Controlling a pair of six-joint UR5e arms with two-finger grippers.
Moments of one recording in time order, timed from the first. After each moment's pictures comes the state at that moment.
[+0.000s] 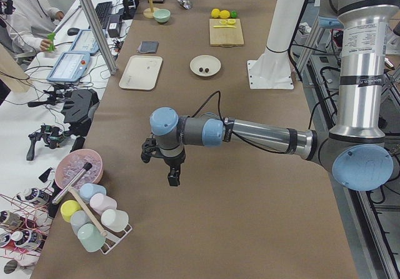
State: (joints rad) left arm -1.46 -1.54 -1.74 -1.47 -2.33 -0.03; right arm 1.66 -1.76 1.56 -1.45 2.22 -0.10
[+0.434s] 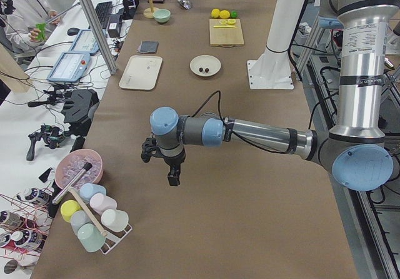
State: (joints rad) left arm -1.46 -1.55 -1.75 -1.47 -2.33 -0.03; right arm 1.66 -1.76 1.59 -1.45 2.22 -0.10
